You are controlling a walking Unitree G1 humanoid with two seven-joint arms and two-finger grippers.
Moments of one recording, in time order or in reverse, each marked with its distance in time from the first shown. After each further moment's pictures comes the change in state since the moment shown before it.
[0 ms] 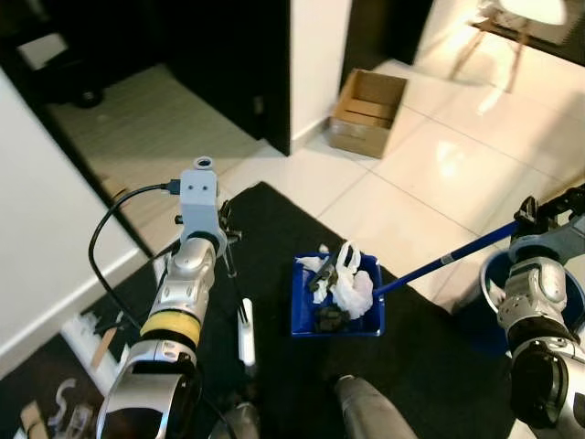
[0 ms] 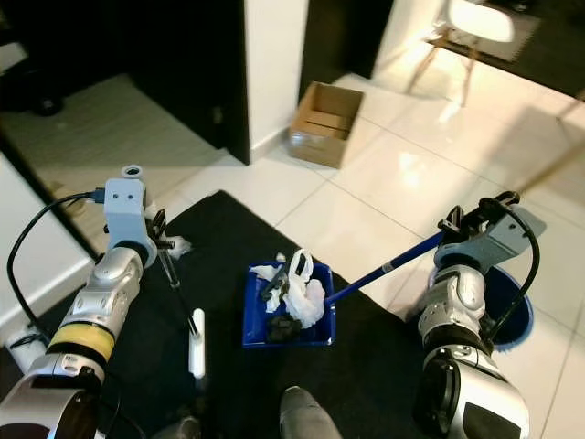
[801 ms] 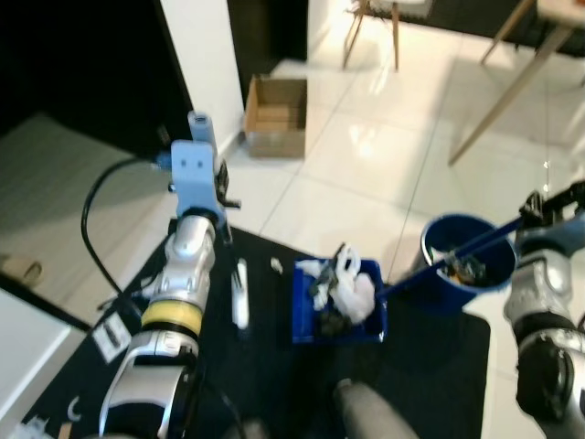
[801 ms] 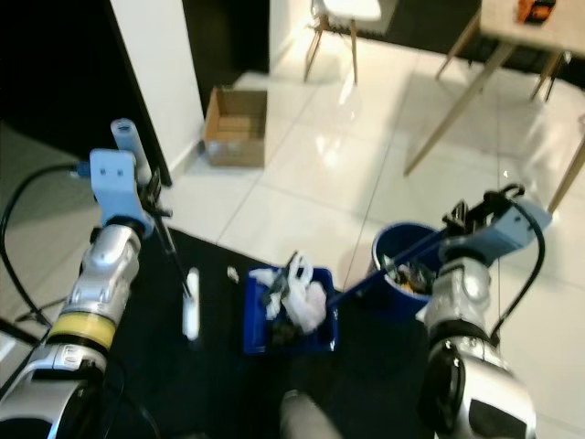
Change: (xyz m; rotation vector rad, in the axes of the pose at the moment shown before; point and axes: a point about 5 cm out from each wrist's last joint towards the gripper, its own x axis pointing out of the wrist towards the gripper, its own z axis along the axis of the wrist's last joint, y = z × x) left arm -0.001 0.000 0.052 0.064 -0.311 0.015; right arm 0.006 0.004 0.008 -0.002 -0.013 0.004
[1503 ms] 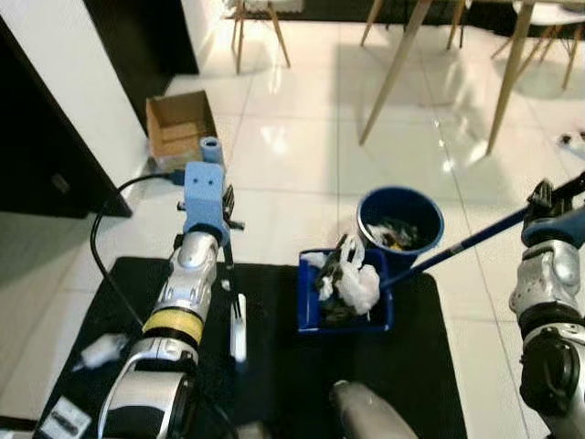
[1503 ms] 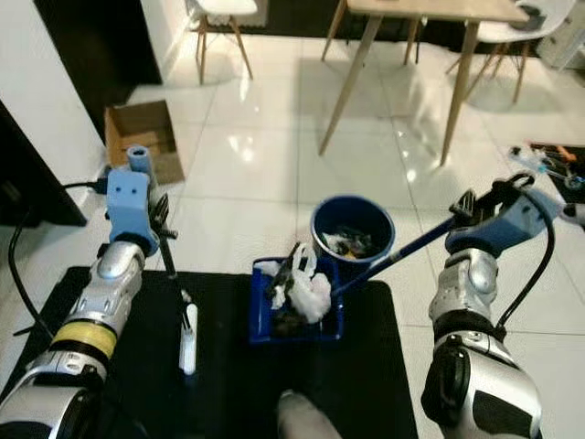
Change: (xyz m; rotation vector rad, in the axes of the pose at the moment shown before) left arm -0.010 -0.002 -0.033 0.024 0.159 -0.016; right arm 0.009 0.006 0.013 -0.001 -0.036 0.015
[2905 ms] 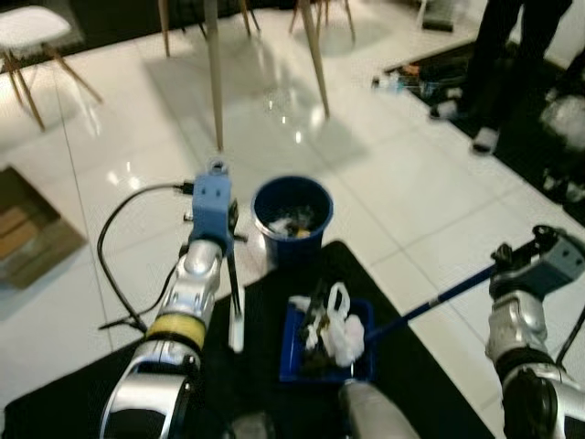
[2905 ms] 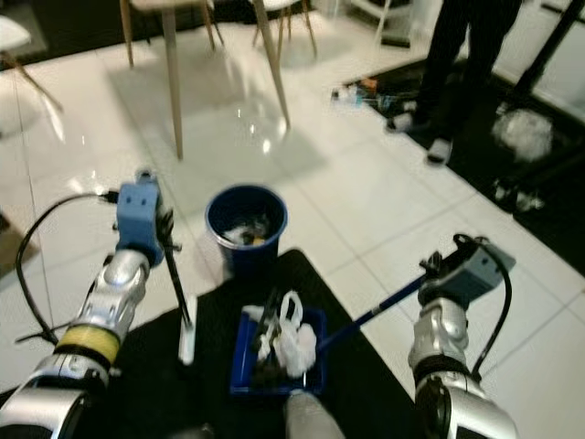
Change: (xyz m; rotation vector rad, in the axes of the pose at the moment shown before) left arm -0.004 -0.014 -0.019 -0.004 0.093 -0.031; right arm -0.049 -0.031 -0.062 -0.060 0.243 -0.100
